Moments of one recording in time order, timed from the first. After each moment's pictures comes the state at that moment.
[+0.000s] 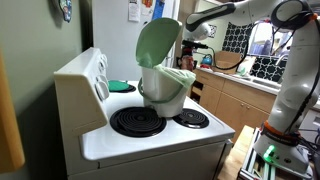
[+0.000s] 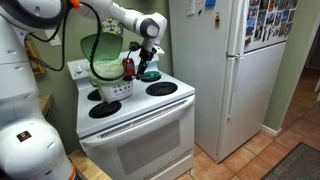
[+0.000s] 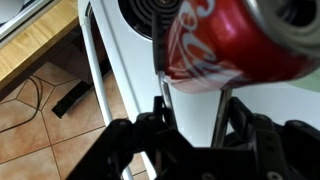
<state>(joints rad) 0.01 0.10 -0.02 -1.81 0.38 1.60 0.69</state>
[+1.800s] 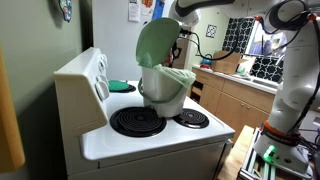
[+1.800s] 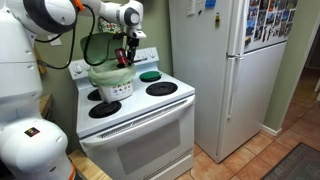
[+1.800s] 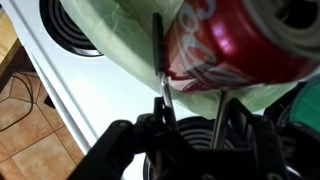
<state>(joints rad) 0.15 0.19 0.10 -1.56 0.24 1.70 1.17</state>
